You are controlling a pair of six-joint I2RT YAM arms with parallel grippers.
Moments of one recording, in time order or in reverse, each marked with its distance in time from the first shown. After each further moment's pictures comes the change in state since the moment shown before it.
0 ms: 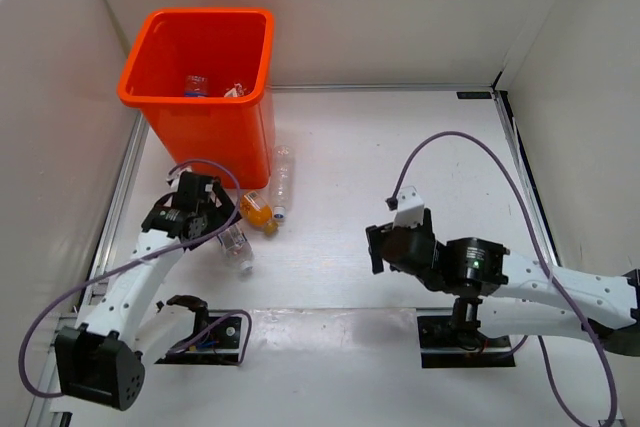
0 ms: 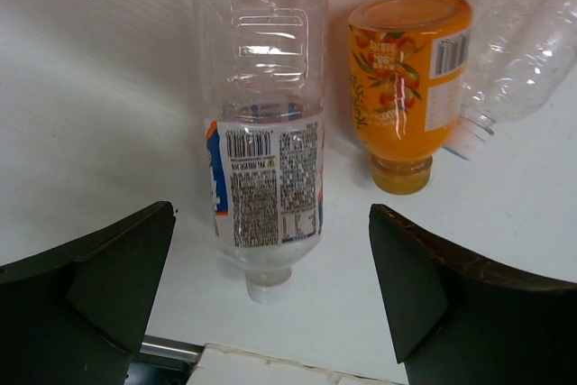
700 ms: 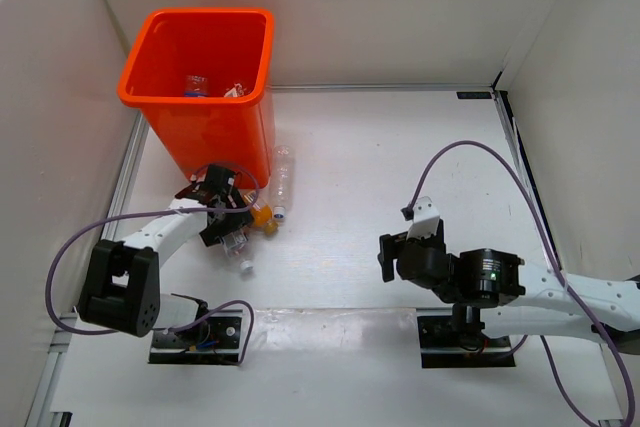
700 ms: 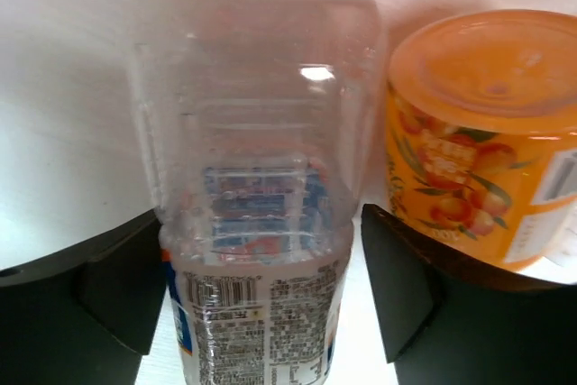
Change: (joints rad) left arm -0.020 0.419 -0.029 0.230 0.006 0.003; right arm 0.106 -0.163 -0.122 -0.042 0.063 0.103
